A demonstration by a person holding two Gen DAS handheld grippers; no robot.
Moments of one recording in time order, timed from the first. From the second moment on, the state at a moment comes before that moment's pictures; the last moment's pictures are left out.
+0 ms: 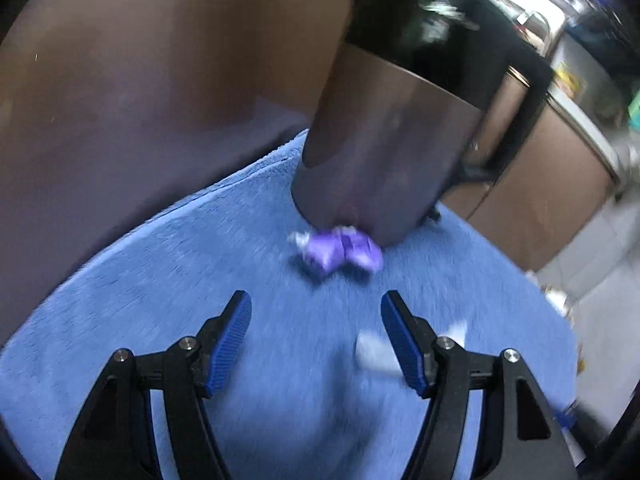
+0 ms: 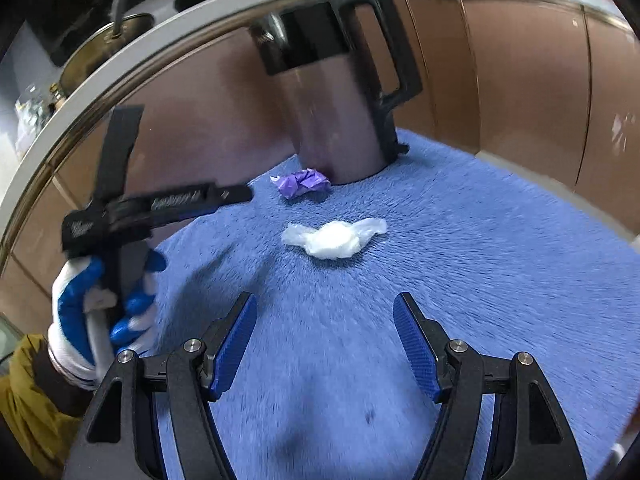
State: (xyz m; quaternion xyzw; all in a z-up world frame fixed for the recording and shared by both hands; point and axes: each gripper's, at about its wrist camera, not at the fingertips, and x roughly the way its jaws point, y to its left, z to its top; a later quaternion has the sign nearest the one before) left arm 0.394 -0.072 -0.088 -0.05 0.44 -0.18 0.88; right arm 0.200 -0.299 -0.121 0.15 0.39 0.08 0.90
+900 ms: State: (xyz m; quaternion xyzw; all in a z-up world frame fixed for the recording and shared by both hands) left arm 0.427 -0.087 -0.137 -0.09 0.46 -0.23 0.85; right arm 0.309 -0.294 -0.174 0.23 0.42 0.08 0.87
